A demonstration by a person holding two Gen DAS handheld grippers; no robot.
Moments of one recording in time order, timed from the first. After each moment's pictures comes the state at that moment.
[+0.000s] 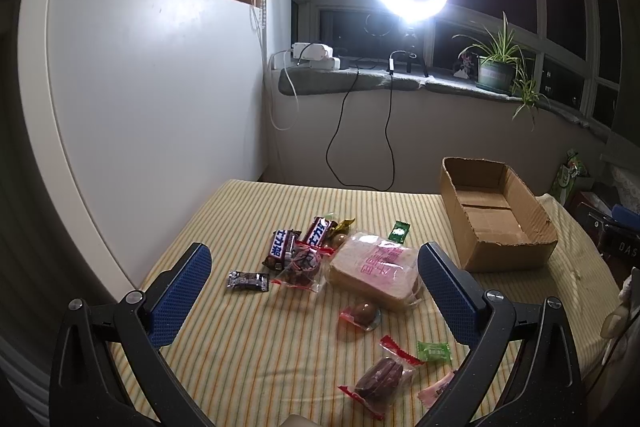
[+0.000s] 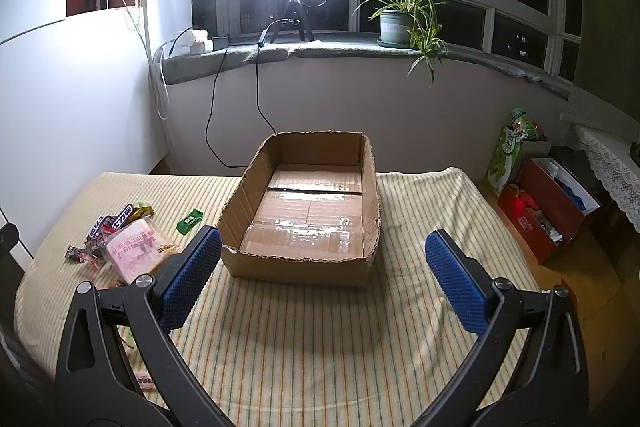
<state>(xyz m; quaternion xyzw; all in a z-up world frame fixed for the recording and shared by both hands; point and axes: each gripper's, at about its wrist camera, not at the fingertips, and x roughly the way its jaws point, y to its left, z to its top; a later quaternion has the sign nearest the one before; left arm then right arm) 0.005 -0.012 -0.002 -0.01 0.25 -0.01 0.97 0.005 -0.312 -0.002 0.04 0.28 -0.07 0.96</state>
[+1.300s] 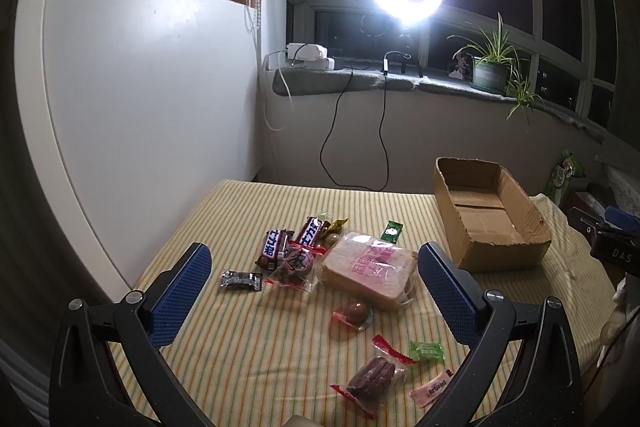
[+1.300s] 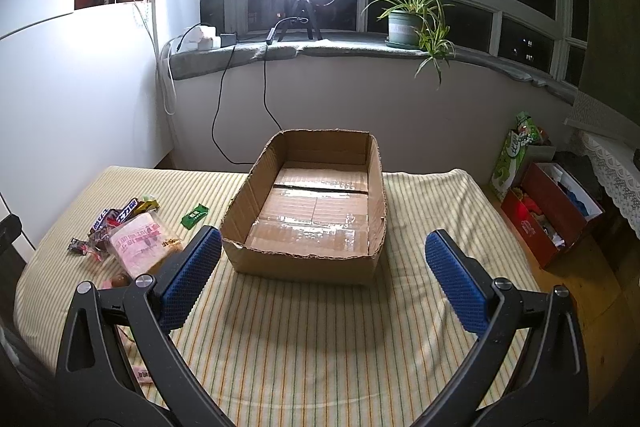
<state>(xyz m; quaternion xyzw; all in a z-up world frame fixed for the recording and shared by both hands) 0.004 -0.015 -0.001 -0.01 0.25 -0.02 0.97 0.006 -0.309 -0.004 0.03 0.28 -0.06 0.96</state>
